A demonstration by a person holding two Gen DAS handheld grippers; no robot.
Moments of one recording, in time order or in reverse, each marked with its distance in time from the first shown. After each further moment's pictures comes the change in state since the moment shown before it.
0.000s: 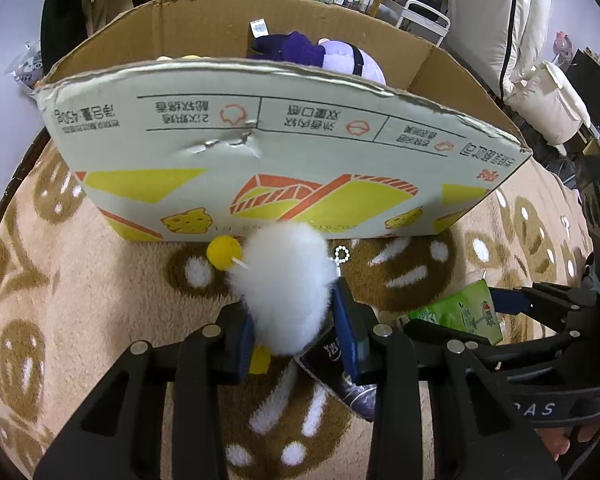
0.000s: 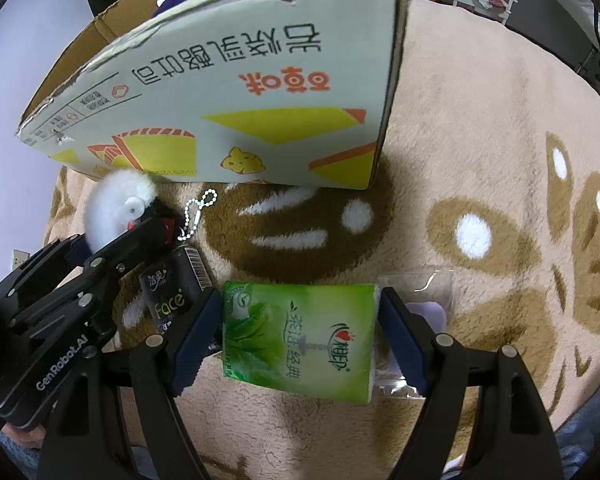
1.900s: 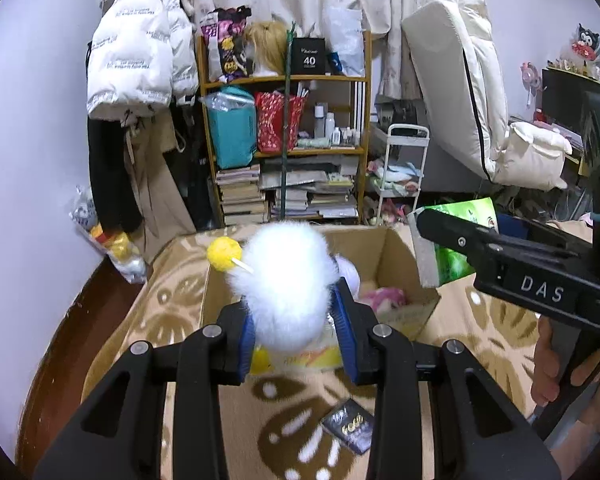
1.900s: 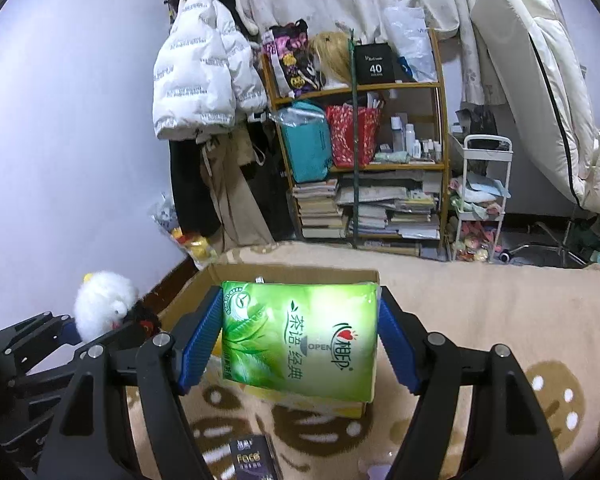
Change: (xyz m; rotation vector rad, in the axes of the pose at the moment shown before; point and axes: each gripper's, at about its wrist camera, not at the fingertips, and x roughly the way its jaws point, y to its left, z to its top) left arm -0.164 -0.048 0.031 0.174 -0.499 0.165; right arm -0.174 0.021 0.013 -0.124 -0.813 0.098
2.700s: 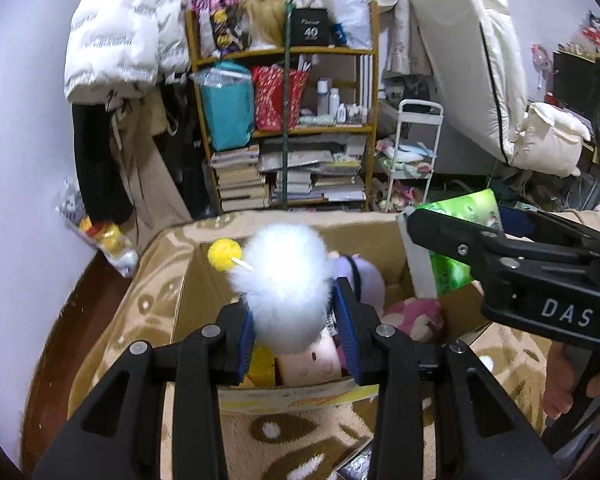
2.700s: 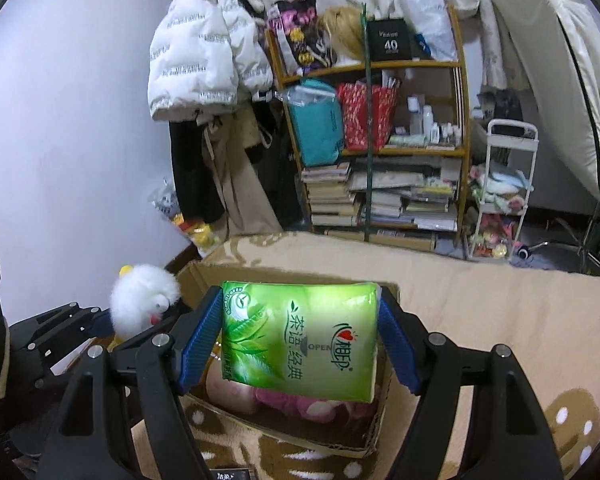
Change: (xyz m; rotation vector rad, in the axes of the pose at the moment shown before) left arm 0.091 0.005 0.002 -0.004 0.090 0.014; right arm 0.073 -0.014 0.007 -0.022 0.085 0.042
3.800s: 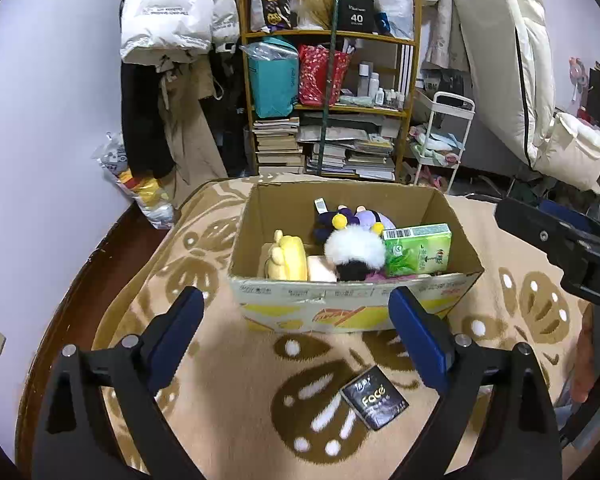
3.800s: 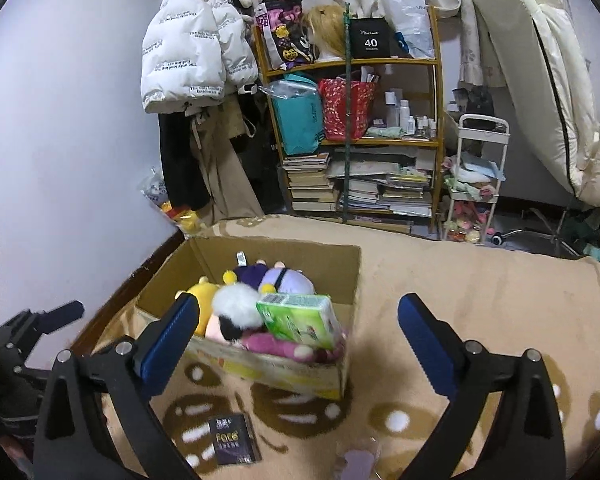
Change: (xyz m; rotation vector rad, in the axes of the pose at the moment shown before) left arm -0.077 0.012 -0.034 -0.112 0.084 0.109; right arm -0.071 -0.002 -0.017 0.000 0.036 -0.079
